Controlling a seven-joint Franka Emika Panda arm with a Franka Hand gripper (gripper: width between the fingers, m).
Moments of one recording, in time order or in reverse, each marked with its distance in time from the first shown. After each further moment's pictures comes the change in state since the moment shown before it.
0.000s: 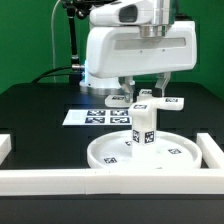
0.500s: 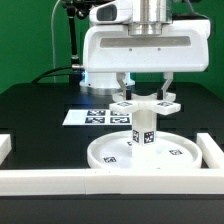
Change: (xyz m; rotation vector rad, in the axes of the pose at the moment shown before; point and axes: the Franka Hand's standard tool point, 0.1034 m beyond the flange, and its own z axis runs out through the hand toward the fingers) arm 0.002 -0.002 -0.001 -0.009 0.085 0.536
